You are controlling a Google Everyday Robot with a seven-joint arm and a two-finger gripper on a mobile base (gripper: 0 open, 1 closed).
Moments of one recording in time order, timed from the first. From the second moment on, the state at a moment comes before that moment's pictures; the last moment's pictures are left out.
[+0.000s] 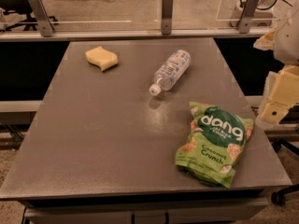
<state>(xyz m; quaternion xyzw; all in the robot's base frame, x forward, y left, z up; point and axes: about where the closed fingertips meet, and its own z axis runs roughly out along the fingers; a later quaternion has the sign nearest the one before) 0.438 -0.217 0.976 -0.60 0.78 -0.03 0.16</state>
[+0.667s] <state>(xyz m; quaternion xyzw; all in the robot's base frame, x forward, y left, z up) 0.459 -0.214 0.972 -0.63 0.76 -0.08 0.15</state>
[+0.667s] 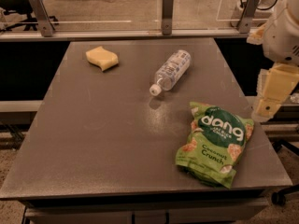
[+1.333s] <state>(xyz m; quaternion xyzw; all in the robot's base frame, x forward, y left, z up) 0.585 -0.181 0.965 -0.76 0.61 -0.19 0.14</state>
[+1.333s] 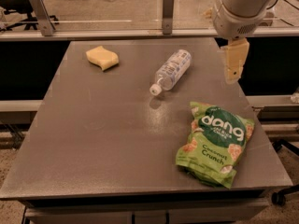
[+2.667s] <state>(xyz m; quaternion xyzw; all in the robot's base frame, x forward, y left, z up) 0.670 -0.098 0.936 -0.90 0.40 -0.11 0.14</state>
